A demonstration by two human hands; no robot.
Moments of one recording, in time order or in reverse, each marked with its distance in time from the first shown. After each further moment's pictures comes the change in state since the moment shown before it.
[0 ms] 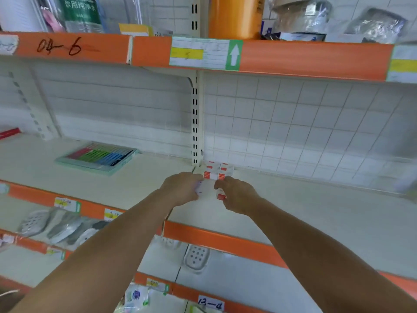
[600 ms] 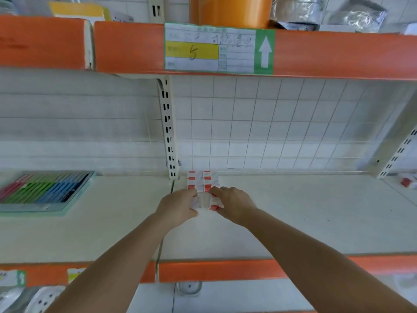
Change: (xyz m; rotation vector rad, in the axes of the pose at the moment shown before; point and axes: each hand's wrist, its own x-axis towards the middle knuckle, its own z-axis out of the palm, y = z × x) left_hand 0.075 -0.032 0.044 -0.142 -0.016 0.190; right_hand 0.036 0.008 0.024 0.005 0.014 0.217
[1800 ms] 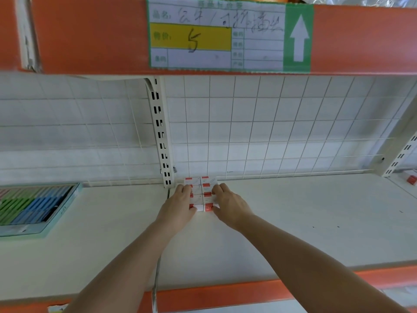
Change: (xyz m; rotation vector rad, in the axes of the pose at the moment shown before) left_hand 0.046 -0.011 0.017 -0.026 0.120 -0.003; right_hand 0.042 0.008 0.026 0.180 0.055 0.152
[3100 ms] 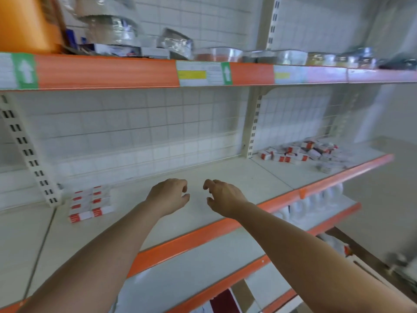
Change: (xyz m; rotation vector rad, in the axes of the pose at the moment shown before) left_hand -0.042 0.264 0.000 0.083 -0.090 0.417; right_hand -0.220 0.154 -0.132 -0.125 0.123 0.268
